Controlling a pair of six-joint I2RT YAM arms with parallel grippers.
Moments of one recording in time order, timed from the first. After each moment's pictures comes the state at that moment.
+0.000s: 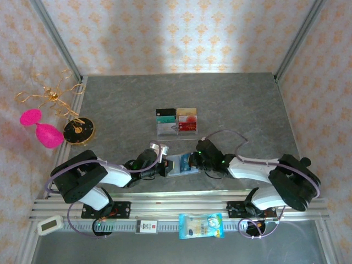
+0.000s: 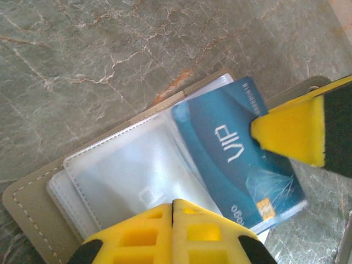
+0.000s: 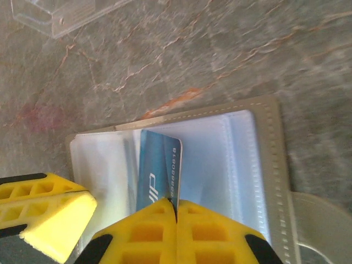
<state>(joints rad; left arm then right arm) -0.79 1.51 0.28 0.64 0.15 -0.65 0.83 1.35 0.49 0.03 -0.06 0.96</state>
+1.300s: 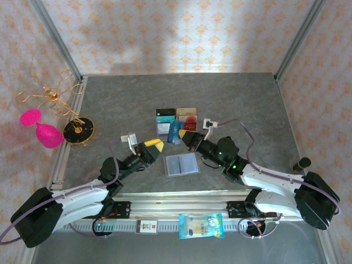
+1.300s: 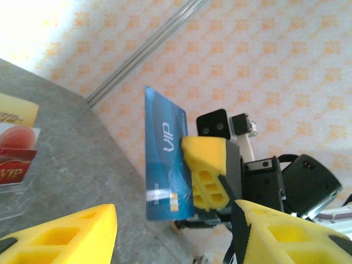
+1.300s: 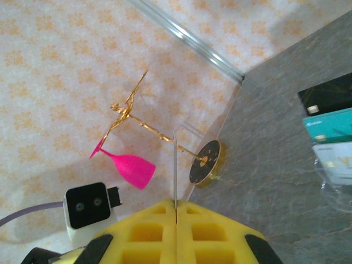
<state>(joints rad) -0.68 0.95 0.09 1.11 0.19 -0.91 0.86 1.10 0.45 0.70 -0.08 0.95</state>
